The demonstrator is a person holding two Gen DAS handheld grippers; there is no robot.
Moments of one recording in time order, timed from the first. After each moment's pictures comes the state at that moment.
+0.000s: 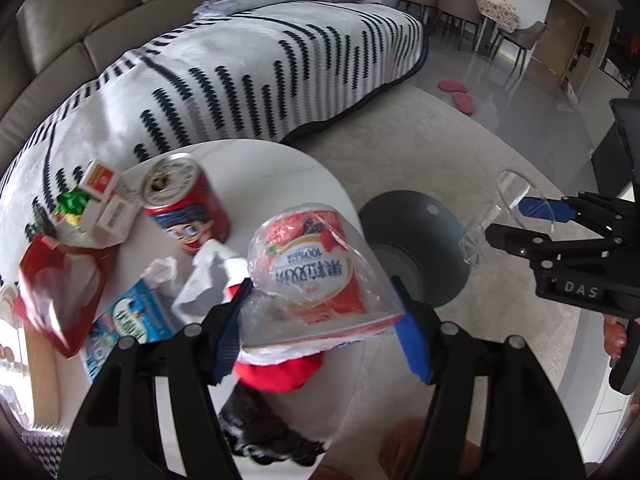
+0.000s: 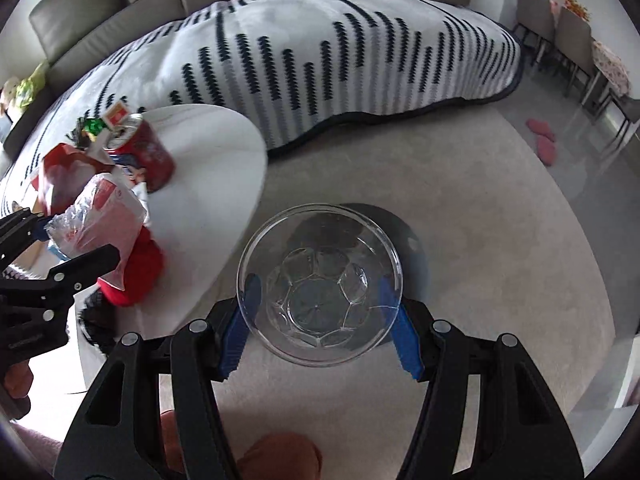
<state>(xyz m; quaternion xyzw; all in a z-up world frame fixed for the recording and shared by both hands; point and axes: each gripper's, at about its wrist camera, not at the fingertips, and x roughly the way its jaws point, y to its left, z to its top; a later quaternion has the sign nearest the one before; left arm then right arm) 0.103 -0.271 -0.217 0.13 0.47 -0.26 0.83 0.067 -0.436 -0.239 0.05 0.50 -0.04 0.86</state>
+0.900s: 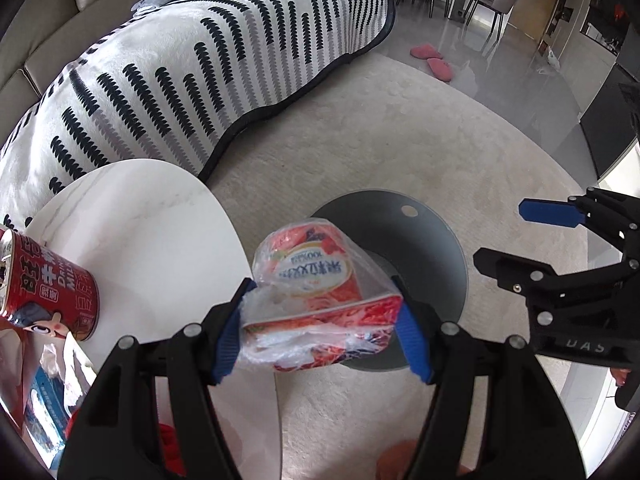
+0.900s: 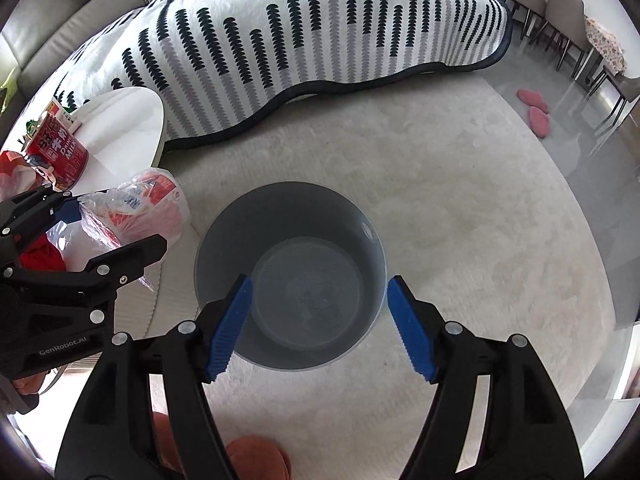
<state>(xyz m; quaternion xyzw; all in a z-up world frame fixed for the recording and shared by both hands) 0.145 -0.370 -0.284 0.17 0.49 -0.30 0.80 0.099 -0.501 -0.299 0.05 0.53 -0.05 0.84</state>
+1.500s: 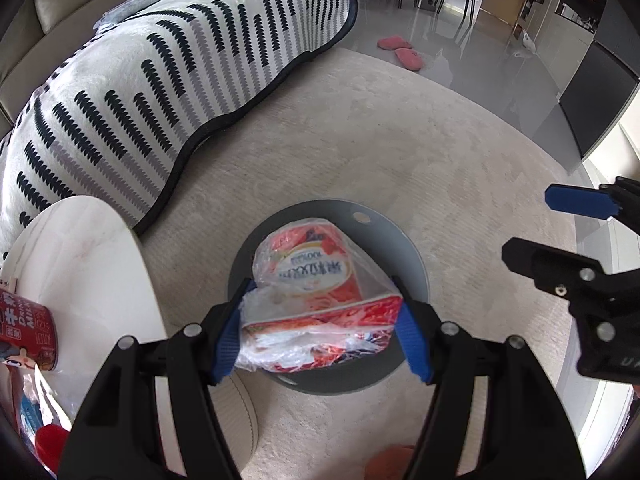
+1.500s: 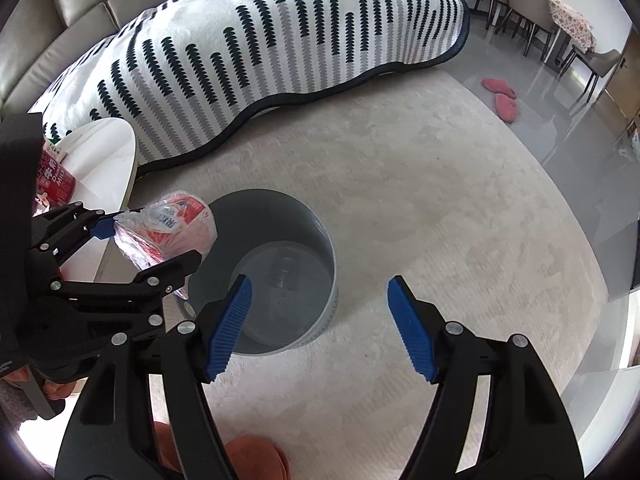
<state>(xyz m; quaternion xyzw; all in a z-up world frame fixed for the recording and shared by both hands) 0.131 -0.433 -0.296 0.19 0.49 -0.34 0.78 0.060 -0.542 -0.273 0.08 0.52 -0.11 0.85</state>
